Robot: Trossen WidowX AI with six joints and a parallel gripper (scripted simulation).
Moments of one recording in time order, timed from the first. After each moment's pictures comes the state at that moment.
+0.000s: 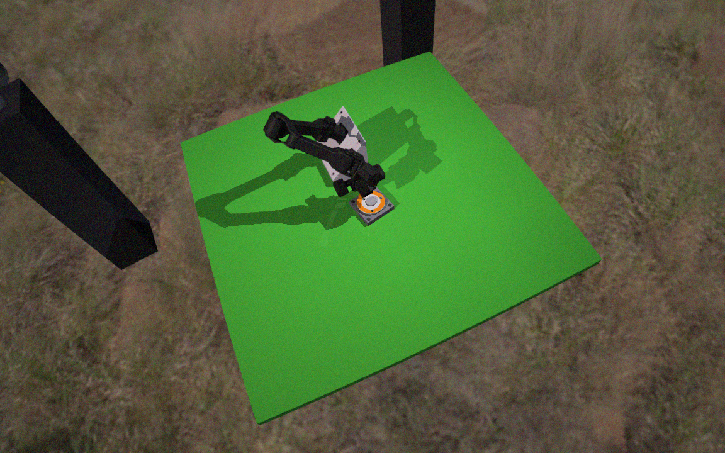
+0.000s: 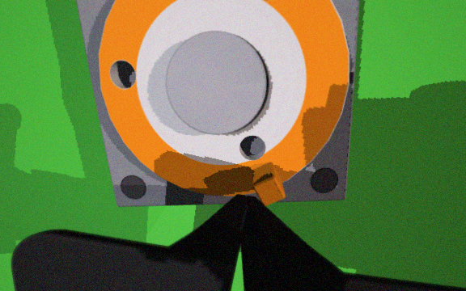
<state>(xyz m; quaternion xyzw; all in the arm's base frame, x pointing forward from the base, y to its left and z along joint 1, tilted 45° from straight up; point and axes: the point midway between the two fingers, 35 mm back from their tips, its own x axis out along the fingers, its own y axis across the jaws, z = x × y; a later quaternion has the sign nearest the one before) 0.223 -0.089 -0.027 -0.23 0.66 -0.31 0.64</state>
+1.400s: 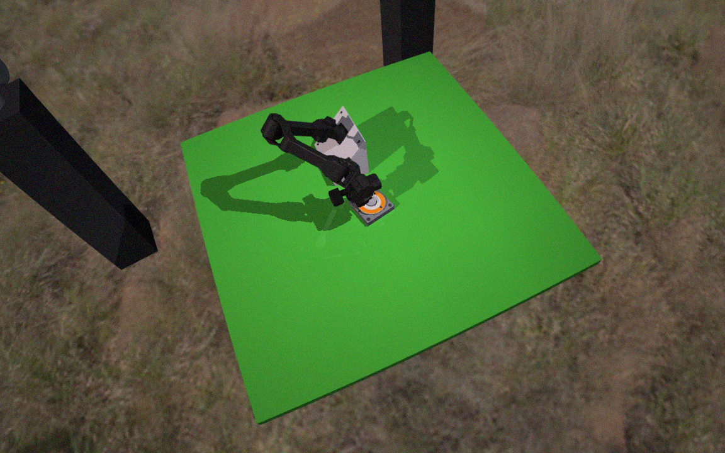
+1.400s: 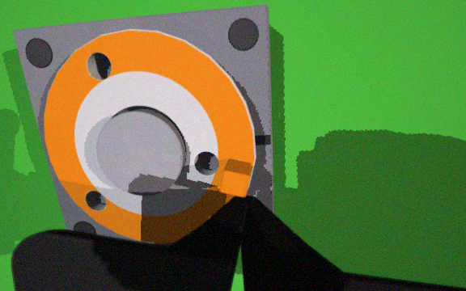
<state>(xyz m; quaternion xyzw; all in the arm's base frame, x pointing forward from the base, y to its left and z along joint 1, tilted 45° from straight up) 0.256 -0.112 -0.001 -0.22 0.66 -0.31 0.64</state>
